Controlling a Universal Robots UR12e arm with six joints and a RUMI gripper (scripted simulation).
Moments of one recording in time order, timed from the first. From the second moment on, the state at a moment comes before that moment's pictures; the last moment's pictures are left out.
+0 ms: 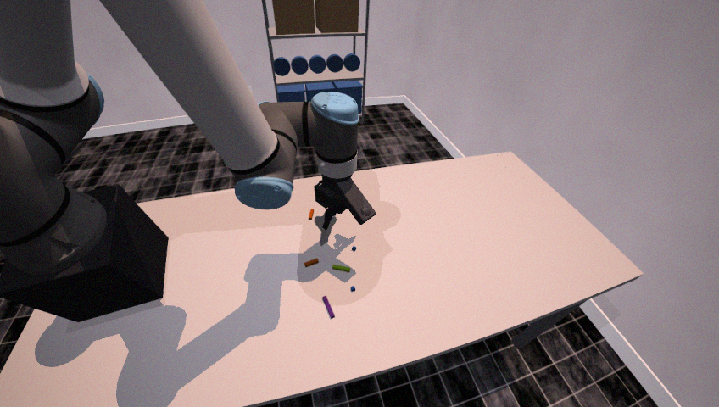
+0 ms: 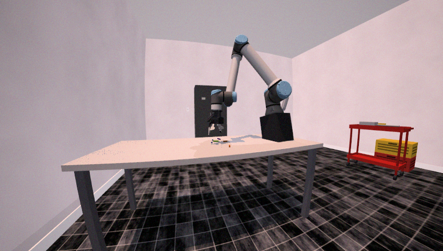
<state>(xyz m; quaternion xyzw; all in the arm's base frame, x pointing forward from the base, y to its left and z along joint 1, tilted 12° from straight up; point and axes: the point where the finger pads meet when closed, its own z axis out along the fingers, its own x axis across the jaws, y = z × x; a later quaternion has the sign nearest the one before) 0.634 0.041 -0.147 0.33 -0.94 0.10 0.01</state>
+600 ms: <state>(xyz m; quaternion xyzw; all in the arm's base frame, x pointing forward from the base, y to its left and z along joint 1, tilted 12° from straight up) 0.645 0.034 -0.144 0.10 -0.99 0.10 -0.01</state>
